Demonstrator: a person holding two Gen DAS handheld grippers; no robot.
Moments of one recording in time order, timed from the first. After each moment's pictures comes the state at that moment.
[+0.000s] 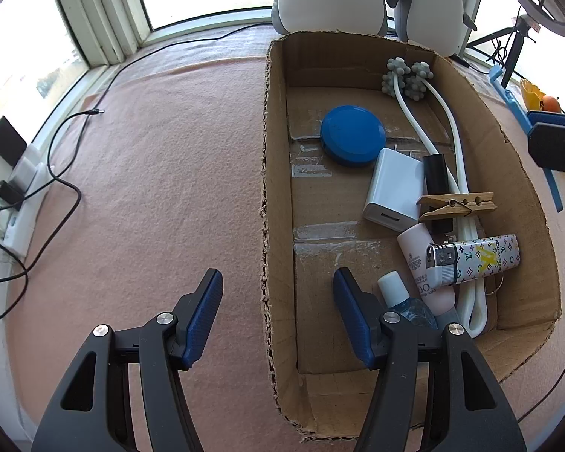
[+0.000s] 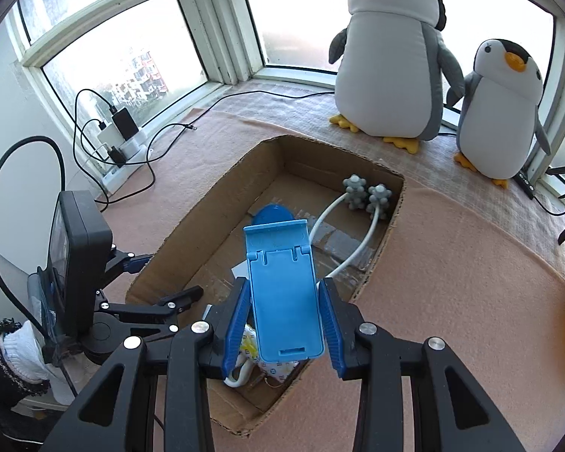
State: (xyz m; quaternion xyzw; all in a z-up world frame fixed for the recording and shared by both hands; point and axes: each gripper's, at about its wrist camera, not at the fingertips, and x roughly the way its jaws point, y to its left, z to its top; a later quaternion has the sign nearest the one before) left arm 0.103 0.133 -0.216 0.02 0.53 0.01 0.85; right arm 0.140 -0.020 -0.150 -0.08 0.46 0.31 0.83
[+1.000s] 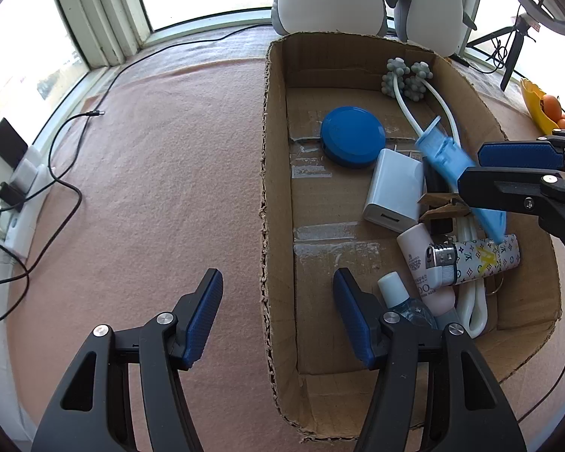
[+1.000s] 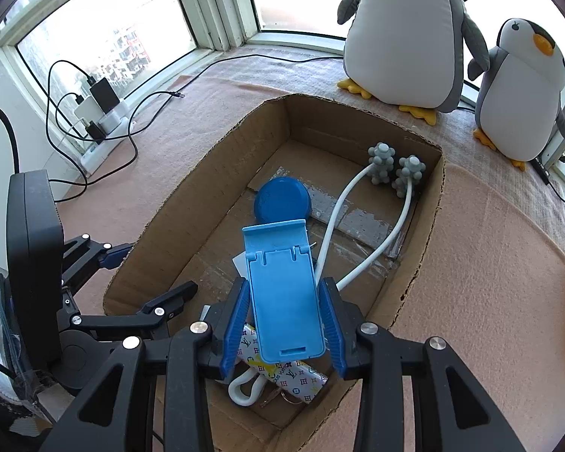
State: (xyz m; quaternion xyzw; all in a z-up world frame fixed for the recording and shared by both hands) left arm 0.104 0.132 -0.216 0.03 0.53 0.01 0.85; right arm 0.147 0.012 -0.182 -0.10 0.50 0.28 0.81
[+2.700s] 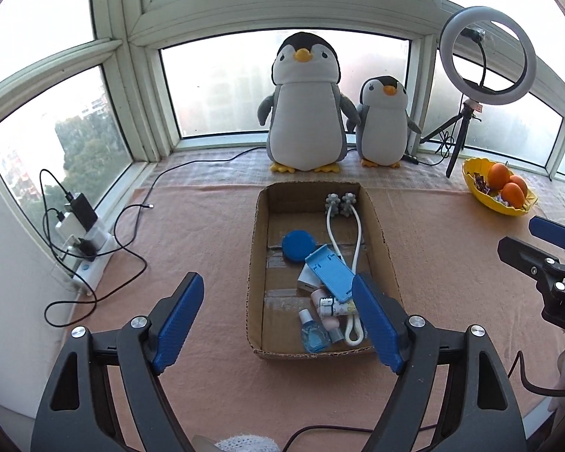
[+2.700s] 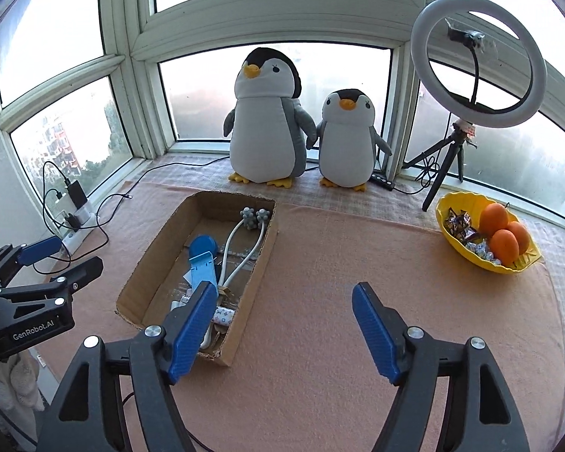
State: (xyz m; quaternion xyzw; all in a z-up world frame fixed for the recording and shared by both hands) left arm 0.018 0.094 -0.063 0.02 0.38 0.02 0.92; right arm 0.024 -0.108 -0.074 -0.03 0.36 0.12 0.92
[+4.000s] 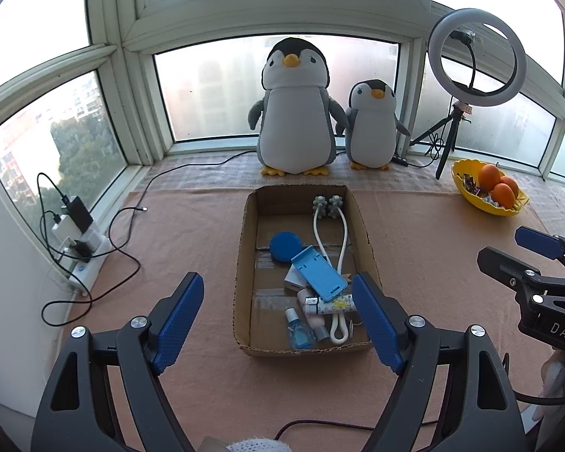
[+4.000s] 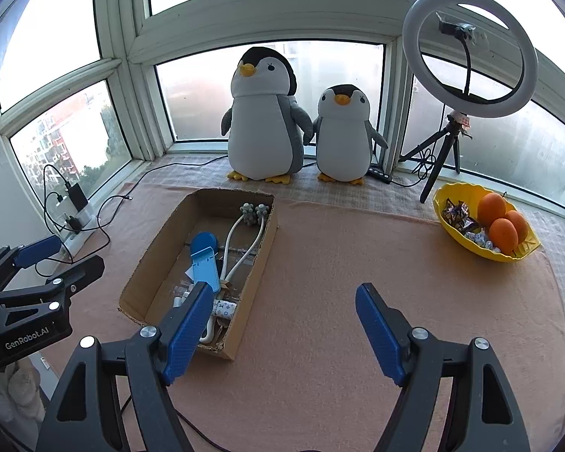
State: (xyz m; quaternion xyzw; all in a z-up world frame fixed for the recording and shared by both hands) left arm 0.010 0.085 -0.057 0.02 0.37 0.01 0.93; right arm 0.014 -0.112 -0.079 -0.01 0.36 0.12 0.92
